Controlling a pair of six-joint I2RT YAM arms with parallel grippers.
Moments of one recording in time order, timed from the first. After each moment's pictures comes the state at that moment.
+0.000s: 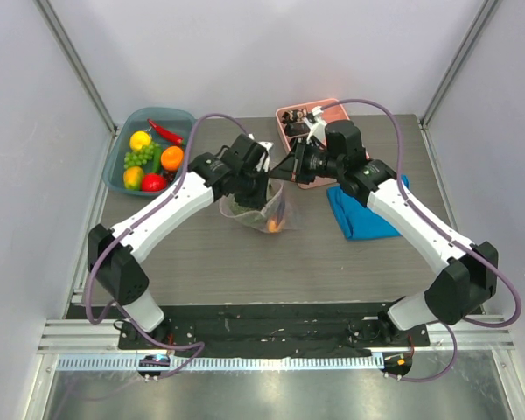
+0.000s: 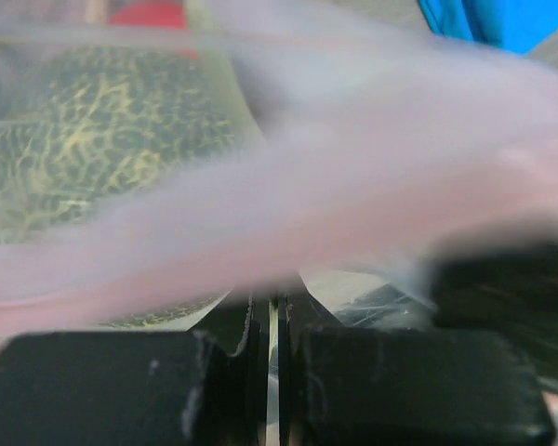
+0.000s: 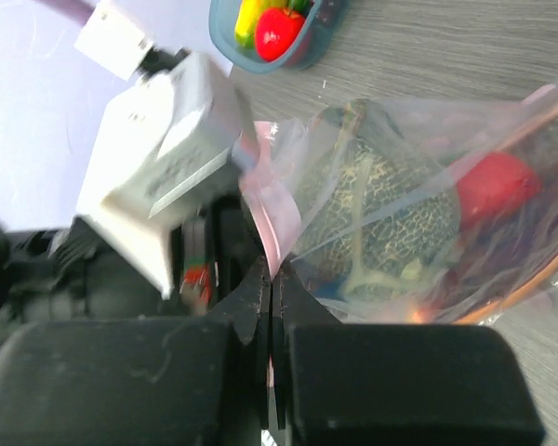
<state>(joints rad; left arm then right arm) -0.73 1.66 1.61 -0.90 0.07 -0.43 0.53 1.44 1.34 -0.31 -0.47 0.68</state>
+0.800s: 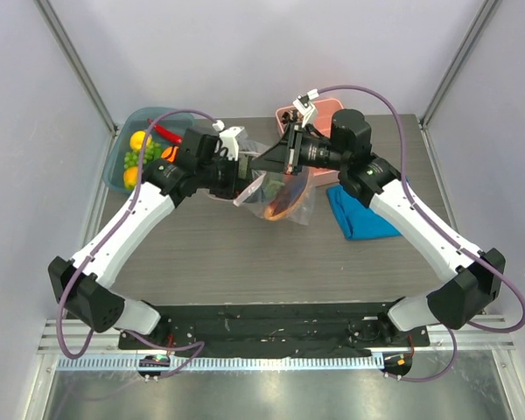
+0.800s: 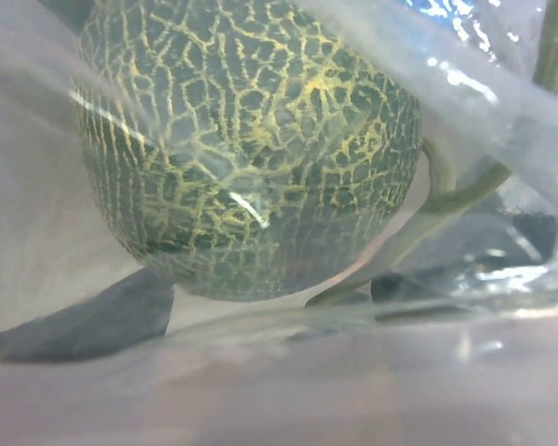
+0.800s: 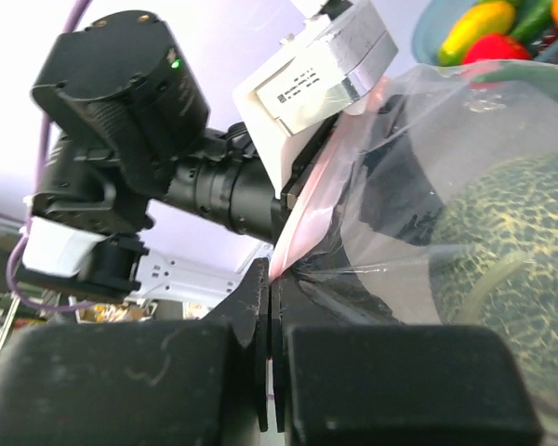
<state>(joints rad) -0.54 1.43 1.48 -0.77 0.34 -0.32 0.55 1.42 1.42 -0.11 -0.70 0.82</state>
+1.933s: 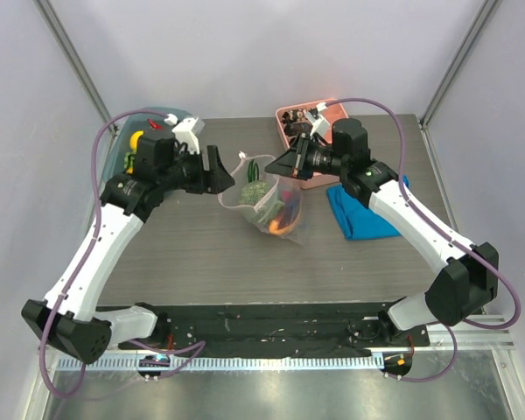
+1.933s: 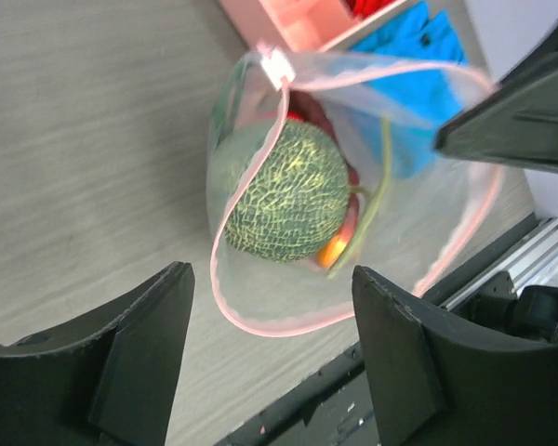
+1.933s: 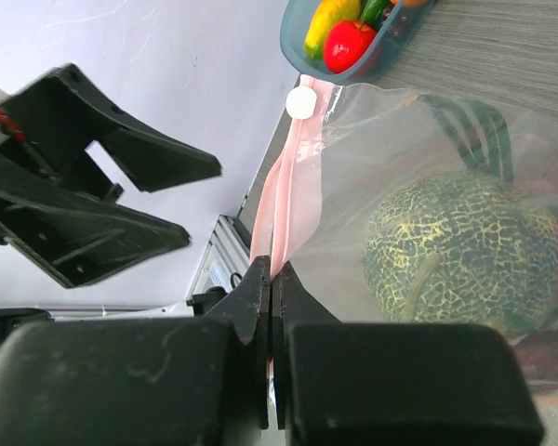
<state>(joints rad) -0.39 1.21 1.38 -0.69 0.29 -0.34 0.49 1.44 1.30 -0.15 -0.59 0.78</state>
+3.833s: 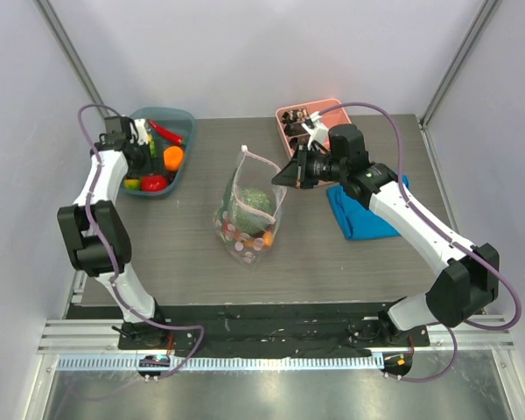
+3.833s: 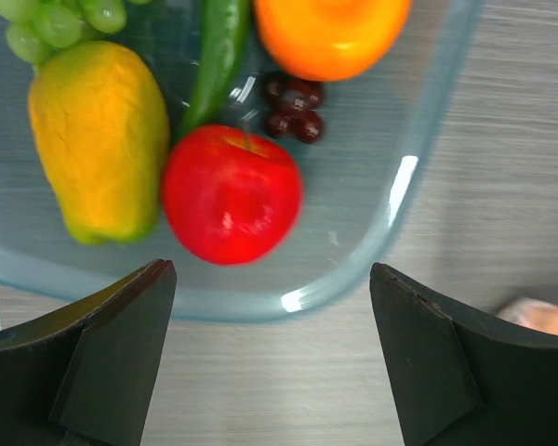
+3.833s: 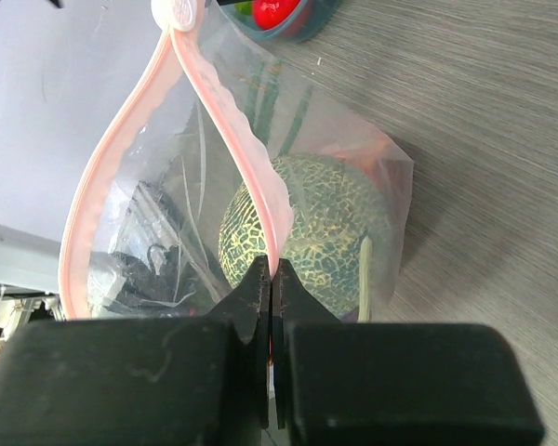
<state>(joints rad) 0.15 1.80 1.53 -0.67 0.15 0.01 0.49 1.43 1.29 -0.30 -0.54 0.54</state>
